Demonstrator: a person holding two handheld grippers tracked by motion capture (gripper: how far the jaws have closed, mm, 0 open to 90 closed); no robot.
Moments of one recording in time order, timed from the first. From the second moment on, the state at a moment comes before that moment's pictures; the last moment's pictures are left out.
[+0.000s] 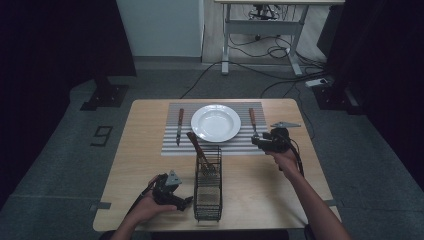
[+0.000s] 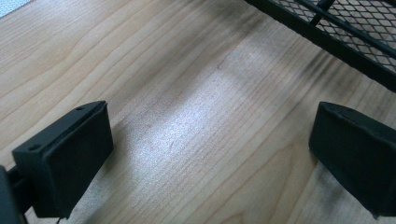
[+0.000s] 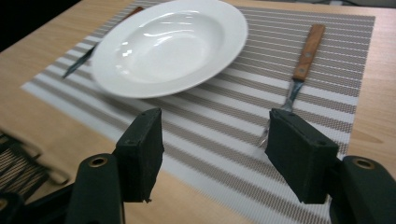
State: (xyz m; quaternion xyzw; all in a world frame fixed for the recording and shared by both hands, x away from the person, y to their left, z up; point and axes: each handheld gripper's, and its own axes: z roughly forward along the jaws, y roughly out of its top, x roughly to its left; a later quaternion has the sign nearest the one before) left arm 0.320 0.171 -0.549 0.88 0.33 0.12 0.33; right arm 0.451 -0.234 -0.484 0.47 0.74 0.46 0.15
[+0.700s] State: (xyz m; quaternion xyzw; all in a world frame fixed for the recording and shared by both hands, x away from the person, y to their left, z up) left arm 0.320 0.171 -0.549 0.88 0.33 0.12 0.33; right arm 0.352 -0.222 -0.483 0.38 0.78 0.49 0.13
